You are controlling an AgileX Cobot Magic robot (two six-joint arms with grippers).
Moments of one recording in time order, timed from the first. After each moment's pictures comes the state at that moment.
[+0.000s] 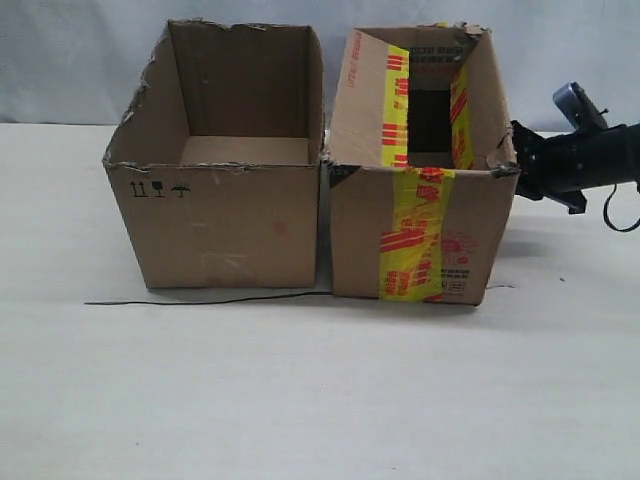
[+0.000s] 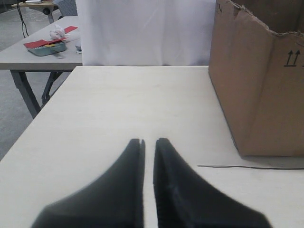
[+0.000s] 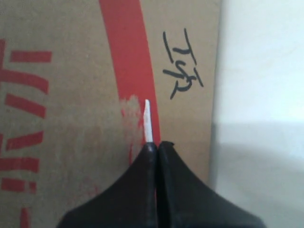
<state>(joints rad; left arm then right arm) 0.01 0.00 0.00 0.19 0.32 -0.13 -0.04 2.15 -1.38 1.20 0.79 -0.83</state>
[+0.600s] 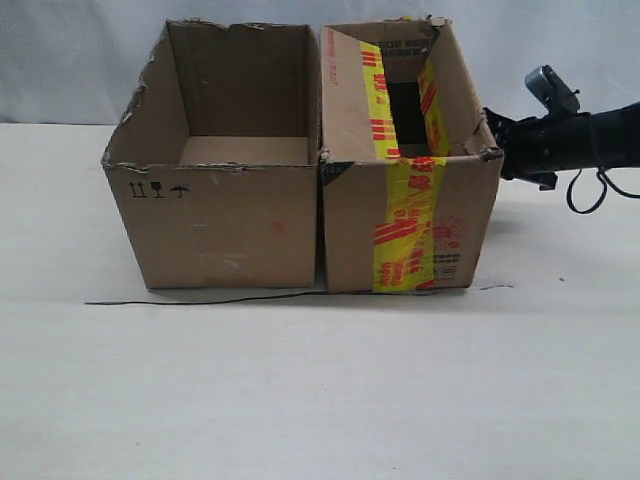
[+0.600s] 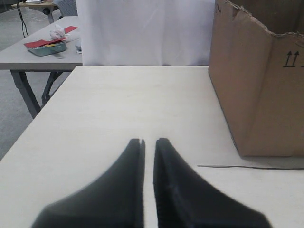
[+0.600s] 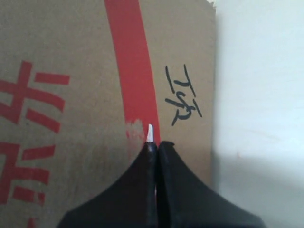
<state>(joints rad) 0.01 0.00 0.00 0.19 0.32 -0.13 0.04 2.22 -1.48 1.32 0.71 -0.94</state>
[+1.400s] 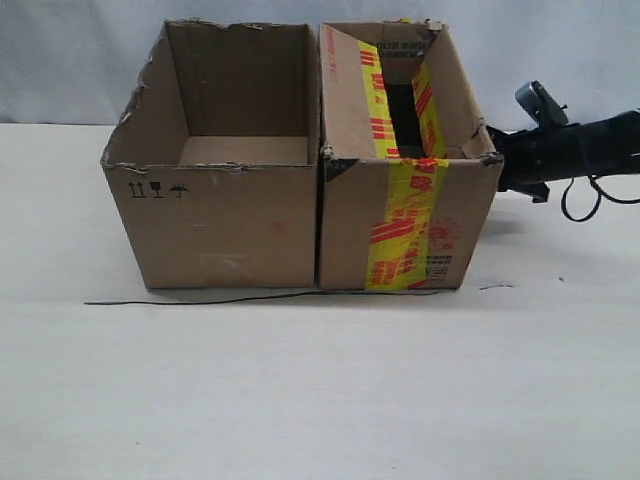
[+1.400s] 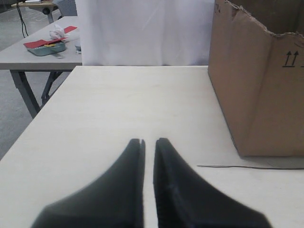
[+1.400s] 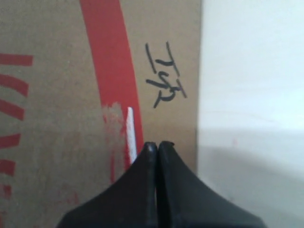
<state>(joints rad) 0.01 0.00 0.00 0.19 0.32 -0.13 0.04 2.28 -1.53 1.25 0.75 -0.86</state>
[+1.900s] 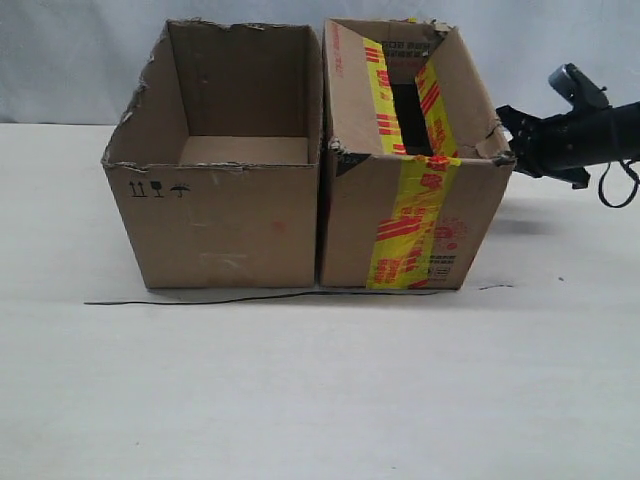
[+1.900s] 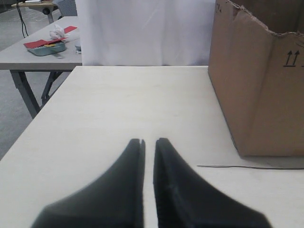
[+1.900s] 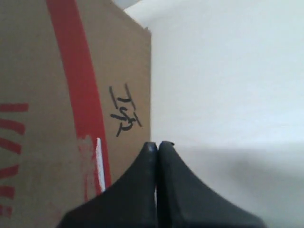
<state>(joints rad) 0.01 0.00 0.00 0.19 0.32 -0.13 -0.02 2.22 -1.53 1.14 0.65 -0.76</state>
